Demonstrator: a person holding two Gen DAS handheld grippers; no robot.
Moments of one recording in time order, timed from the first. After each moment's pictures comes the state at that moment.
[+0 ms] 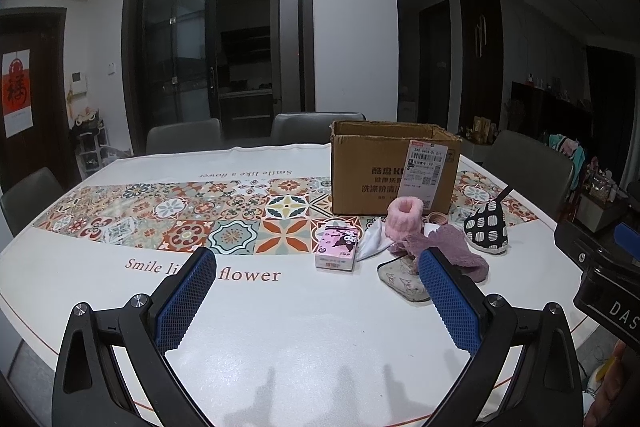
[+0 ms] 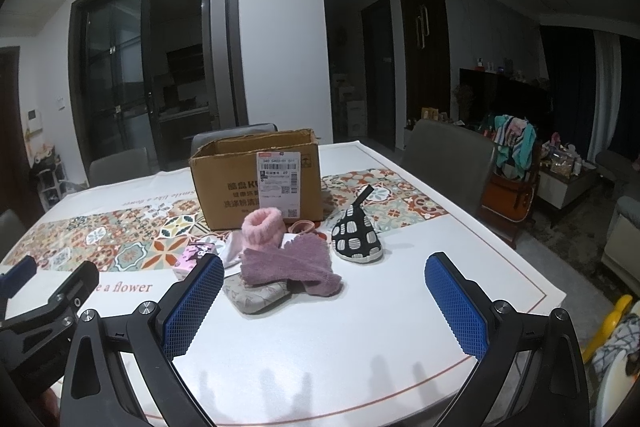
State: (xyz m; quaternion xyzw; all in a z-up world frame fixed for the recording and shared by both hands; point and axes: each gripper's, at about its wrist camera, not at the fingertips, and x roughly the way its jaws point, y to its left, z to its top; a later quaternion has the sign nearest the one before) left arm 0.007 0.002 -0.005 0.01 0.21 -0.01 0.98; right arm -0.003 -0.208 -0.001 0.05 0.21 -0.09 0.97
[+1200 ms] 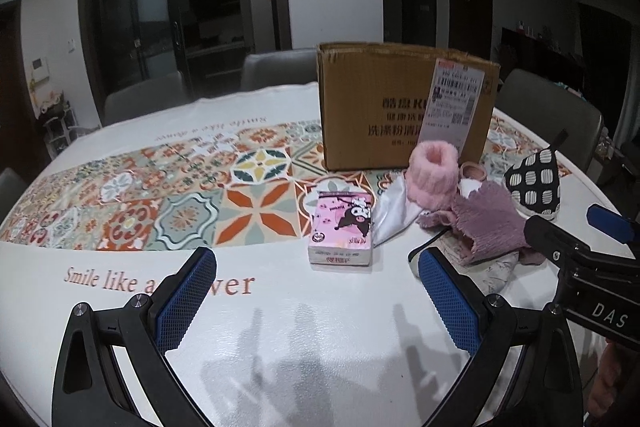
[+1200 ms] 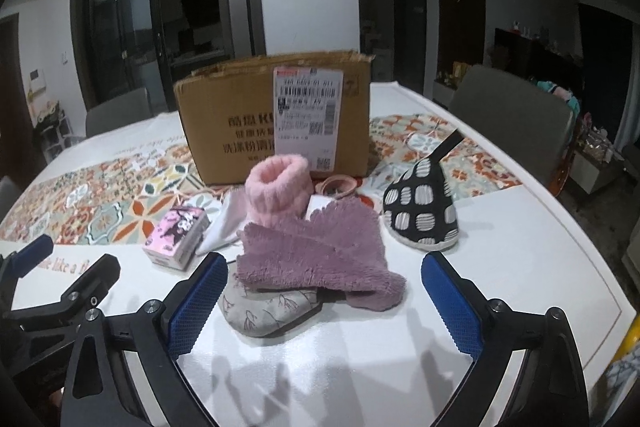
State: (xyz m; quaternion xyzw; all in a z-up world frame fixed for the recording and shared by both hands) left arm 0.141 0.001 -0.078 0.04 0.31 -0.05 0.95; right arm 0.128 -0.193 -0.075 0.04 0.32 -0.04 0.94
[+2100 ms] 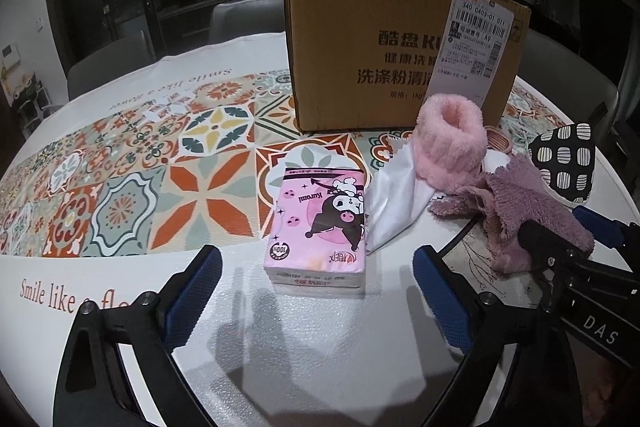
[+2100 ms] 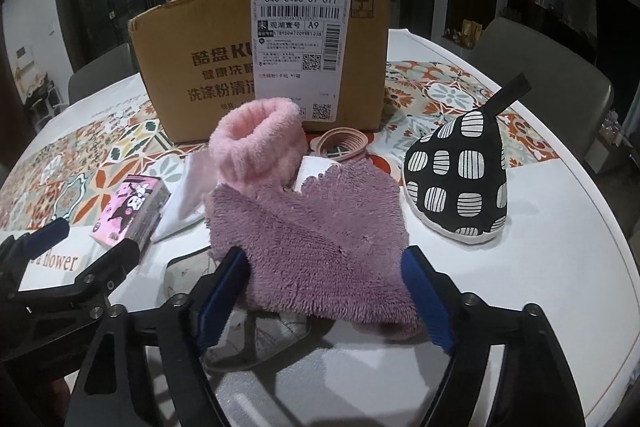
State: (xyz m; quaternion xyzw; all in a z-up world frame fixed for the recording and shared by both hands) left arm 0.212 -0.017 -0.120 0.05 0.40 -0.07 0.91; right arm 0.192 -0.199 -0.119 0.04 0.40 -0.04 0.91
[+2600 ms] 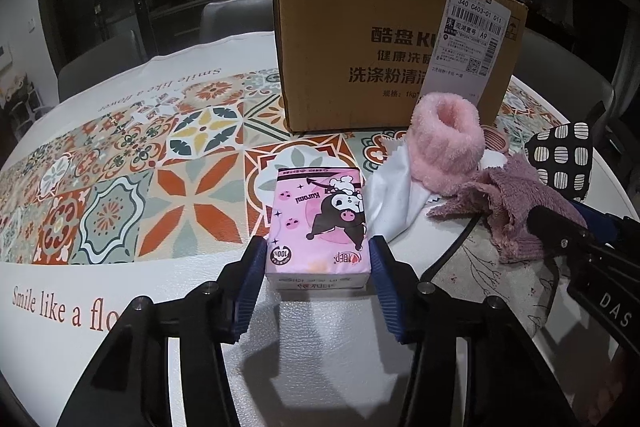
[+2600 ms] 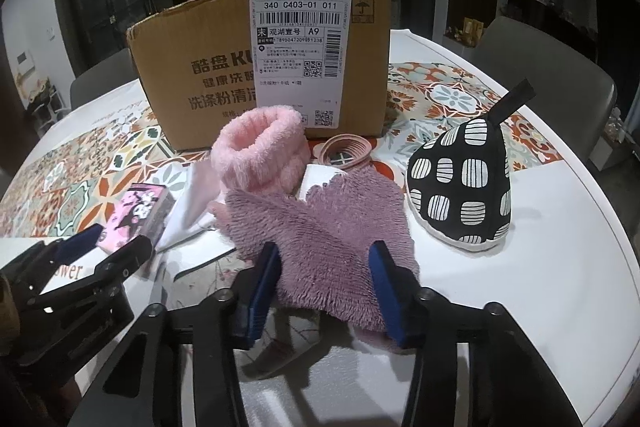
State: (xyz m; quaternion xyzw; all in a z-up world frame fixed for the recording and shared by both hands) left arm 0.219 -0.019 -0.123 0.04 0.40 -0.09 0.91; right arm 0.196 -0.199 -0.110 0.05 0.40 -0.03 0.92
